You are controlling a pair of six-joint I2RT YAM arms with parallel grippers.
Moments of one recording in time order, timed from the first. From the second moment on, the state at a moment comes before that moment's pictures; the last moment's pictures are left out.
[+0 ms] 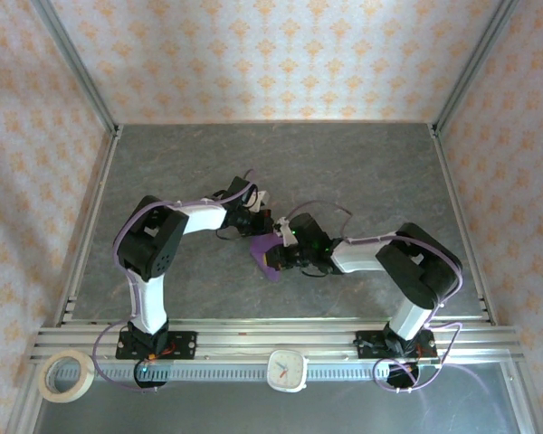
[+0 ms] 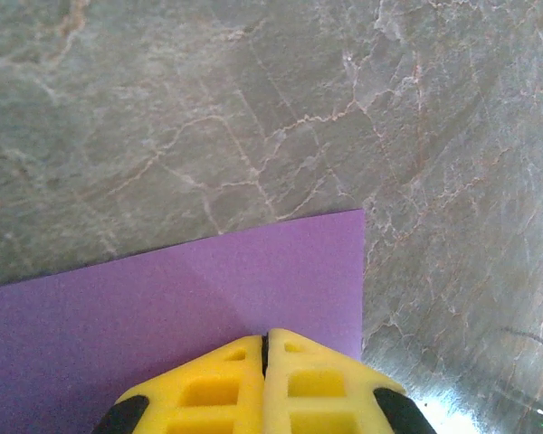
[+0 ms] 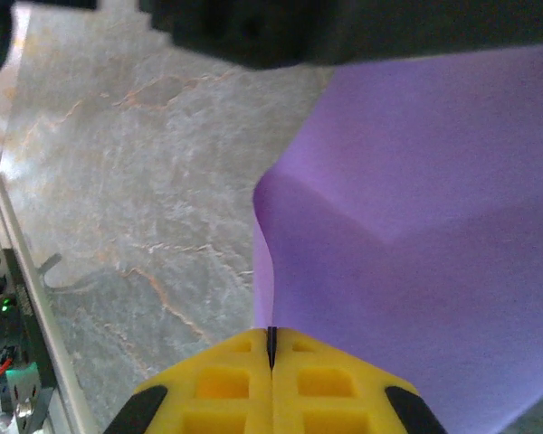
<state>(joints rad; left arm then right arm) -0.46 1.94 1.08 -0.16 0.49 -0.55 0.77 1.69 0.68 0.26 -0.46 0.62</state>
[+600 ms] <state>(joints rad) -0.46 1.95 1.08 -0.16 0.50 -0.54 0.75 1.71 0.69 0.21 -0.43 0.62</state>
